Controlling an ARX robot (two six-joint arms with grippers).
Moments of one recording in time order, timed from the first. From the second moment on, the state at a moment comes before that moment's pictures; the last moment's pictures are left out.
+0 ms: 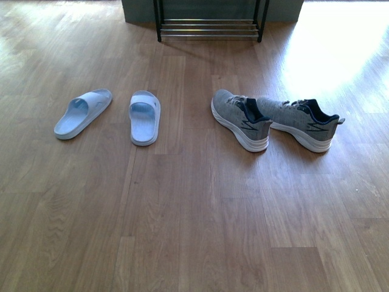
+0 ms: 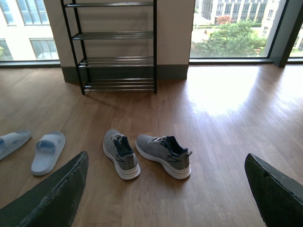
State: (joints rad) left arm 0.00 0.02 0.01 0.00 0.00 -0.01; right arm 0.00 0.00 0.02 0.00 0.00 0.00
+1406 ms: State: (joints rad) left arm 0.00 0.02 0.01 0.00 0.00 -0.01; right arm 0.00 0.00 0.02 0.00 0.00 0.00
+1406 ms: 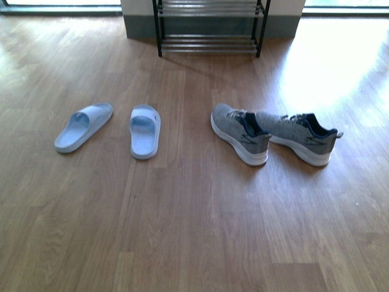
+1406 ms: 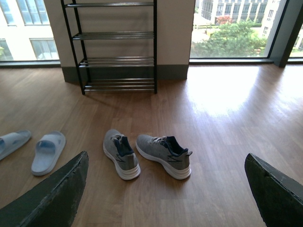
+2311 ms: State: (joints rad) left arm 0.00 0.02 0.01 0.00 0.00 -0.01; right arm 0.00 0.00 0.02 0.00 0.00 0.00
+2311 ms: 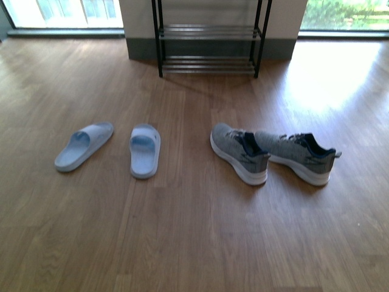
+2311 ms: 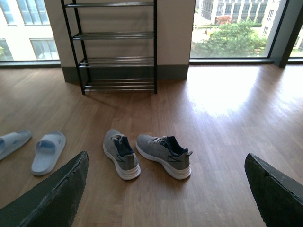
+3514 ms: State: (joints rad) left arm 0.00 0.02 0.01 0.00 0.00 -0.01; right arm 0.00 0.00 0.02 0.00 0.00 0.00
